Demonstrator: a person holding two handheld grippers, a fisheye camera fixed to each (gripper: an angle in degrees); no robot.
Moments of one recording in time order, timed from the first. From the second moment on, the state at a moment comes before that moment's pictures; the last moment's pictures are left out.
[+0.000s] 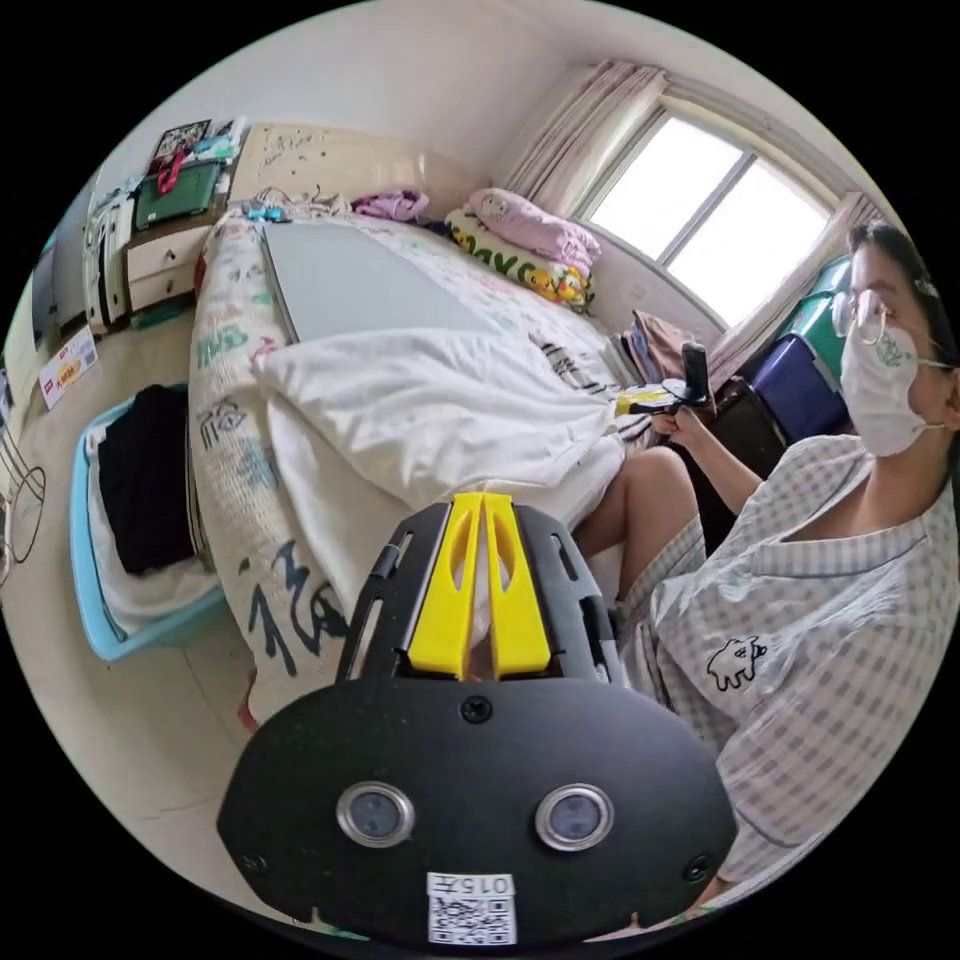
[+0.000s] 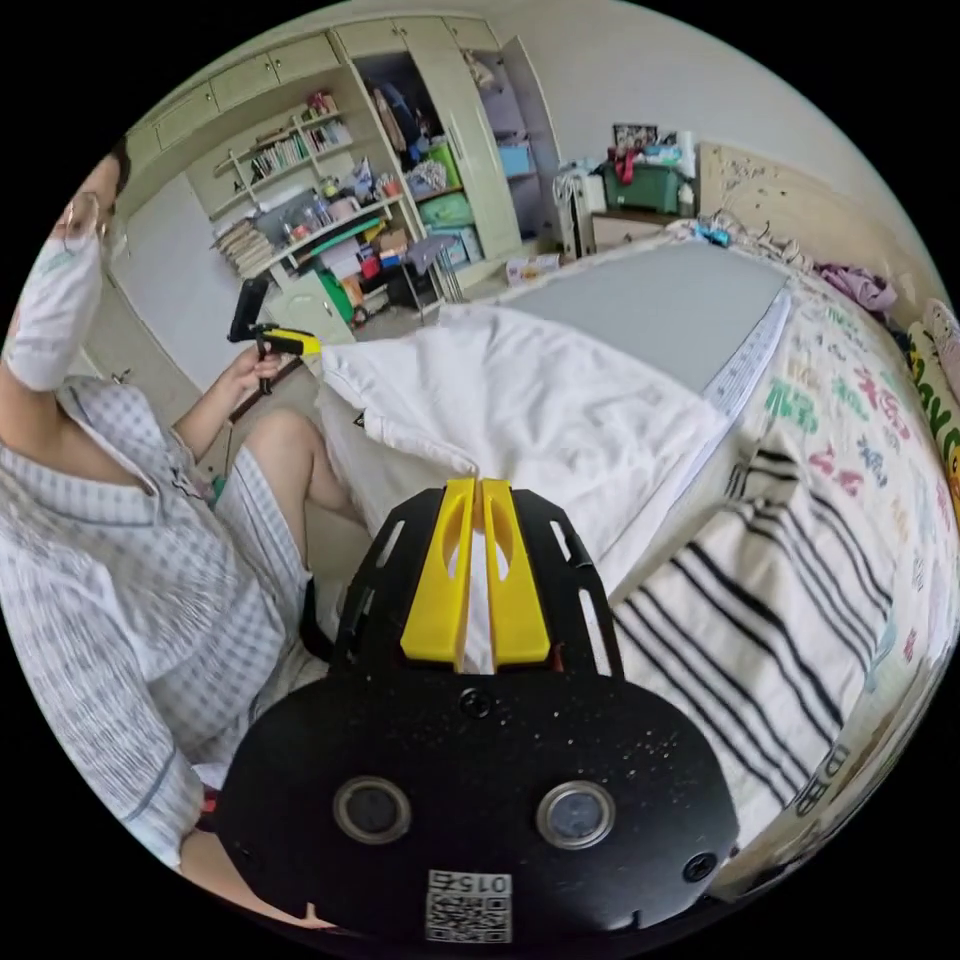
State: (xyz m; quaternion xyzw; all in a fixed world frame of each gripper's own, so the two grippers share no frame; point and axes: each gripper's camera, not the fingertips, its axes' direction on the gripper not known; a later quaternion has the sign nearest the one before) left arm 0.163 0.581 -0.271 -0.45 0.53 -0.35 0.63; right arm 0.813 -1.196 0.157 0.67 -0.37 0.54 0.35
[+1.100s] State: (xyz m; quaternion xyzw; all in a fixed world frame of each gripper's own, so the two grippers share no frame) left arm 0.041 0.729 -0.105 -0.49 0.27 -0.60 0.57; right arm 0.823 -1.184 0.382 0.60 -0.48 0.64 0.01
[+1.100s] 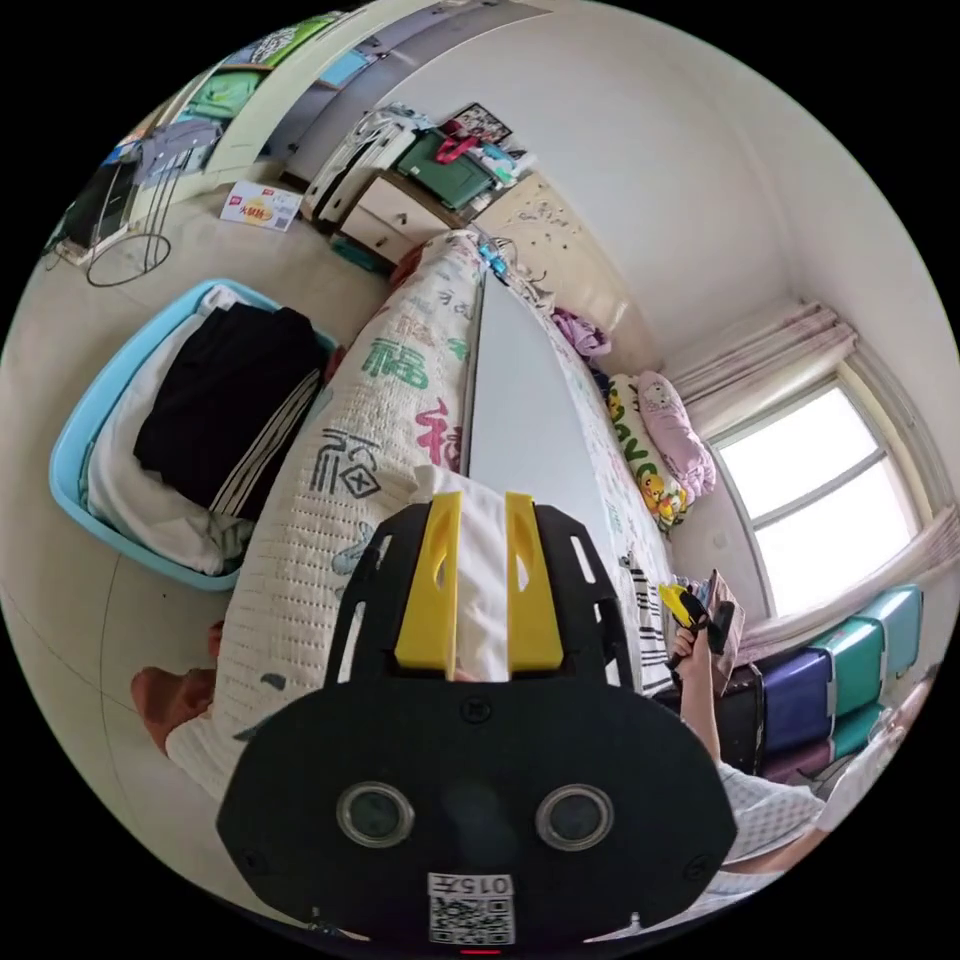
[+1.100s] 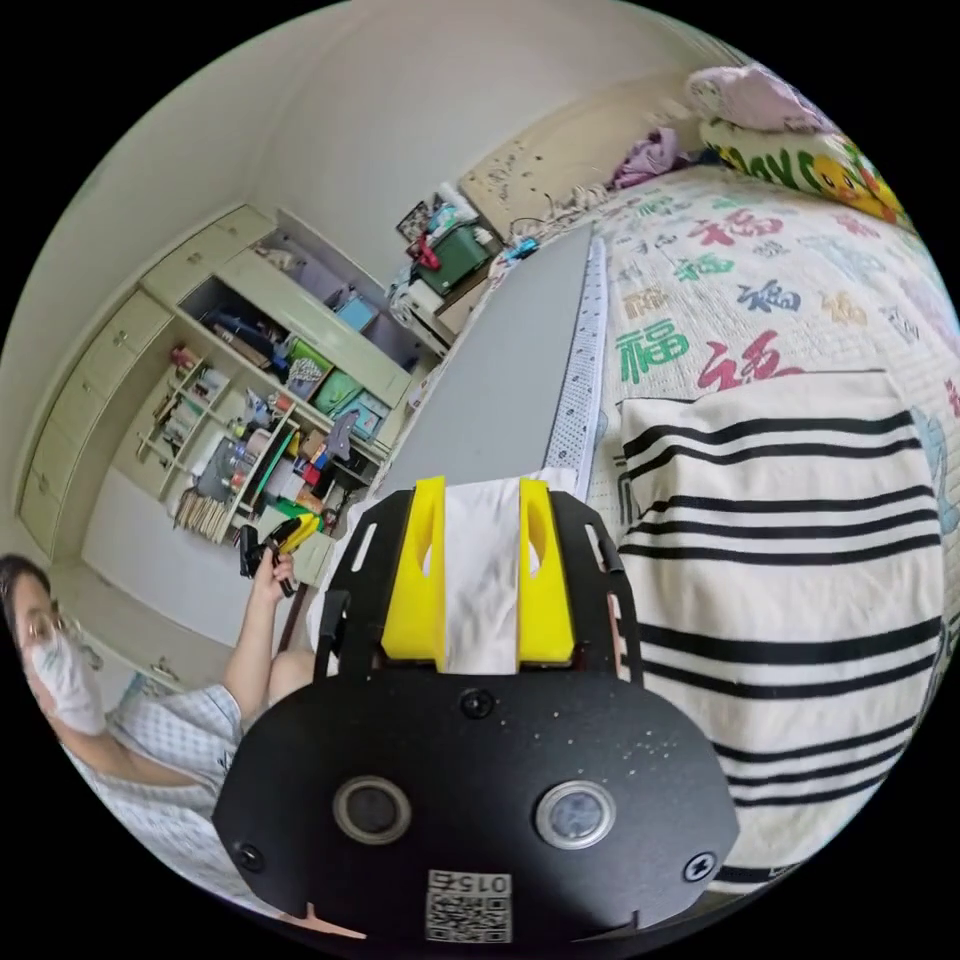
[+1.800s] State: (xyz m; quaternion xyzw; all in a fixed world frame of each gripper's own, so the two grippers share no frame) left arm 0.068 0.820 -0.016 -0.52 0.32 -0.59 0.53; right arm 0.874 -1.208 0.404 0.54 -0.49 0.68 0.08
